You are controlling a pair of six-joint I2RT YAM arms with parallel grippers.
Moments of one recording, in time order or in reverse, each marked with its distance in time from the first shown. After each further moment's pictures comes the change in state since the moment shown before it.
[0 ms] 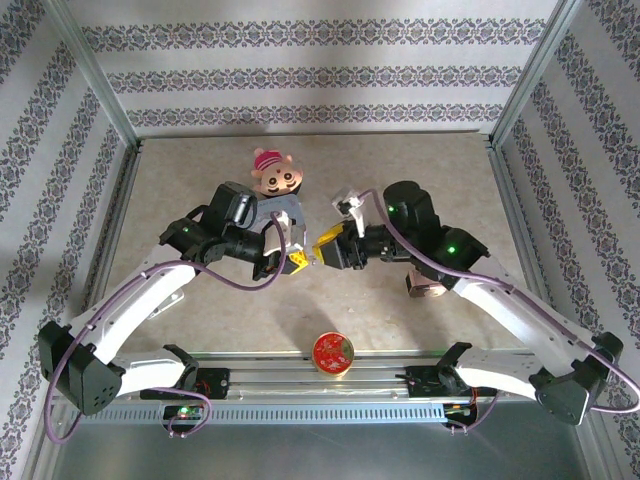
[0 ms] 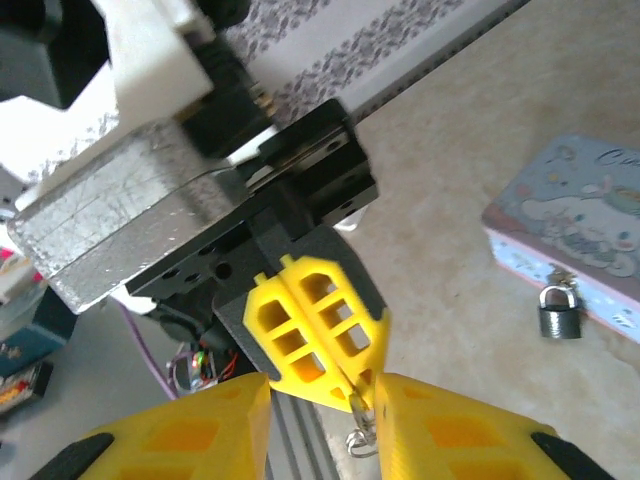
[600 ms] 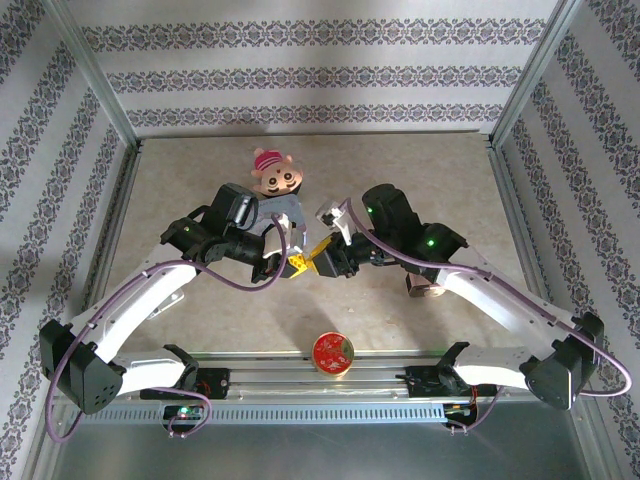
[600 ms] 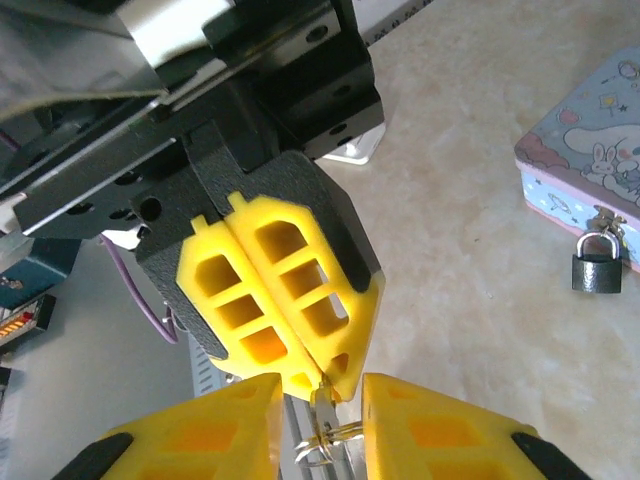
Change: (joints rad) left arm 0.000 0.006 0.000 -0.032 0.022 0.014; right arm 0.016 0.090 0.001 -0.071 -0.037 -0.084
